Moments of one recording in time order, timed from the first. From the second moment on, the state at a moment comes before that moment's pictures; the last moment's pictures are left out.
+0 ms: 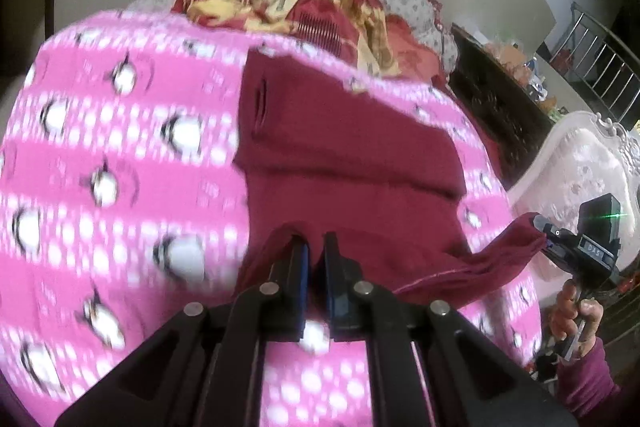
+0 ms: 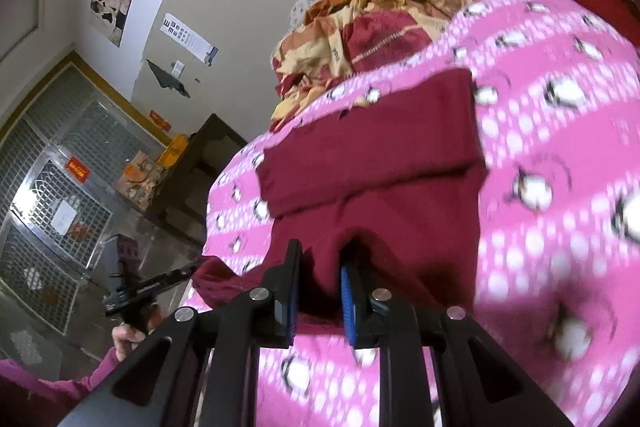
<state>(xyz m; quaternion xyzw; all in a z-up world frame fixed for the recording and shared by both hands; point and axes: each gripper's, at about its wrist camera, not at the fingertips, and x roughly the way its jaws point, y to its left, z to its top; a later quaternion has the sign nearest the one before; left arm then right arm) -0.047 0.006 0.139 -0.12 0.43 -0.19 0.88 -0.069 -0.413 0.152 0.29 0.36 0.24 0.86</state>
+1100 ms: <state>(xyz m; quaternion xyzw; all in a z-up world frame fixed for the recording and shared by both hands) 0.170 -0.032 0.122 -0.11 0.42 -0.13 0.89 0.149 -0.446 0.105 0.32 0.39 0.13 0.85</state>
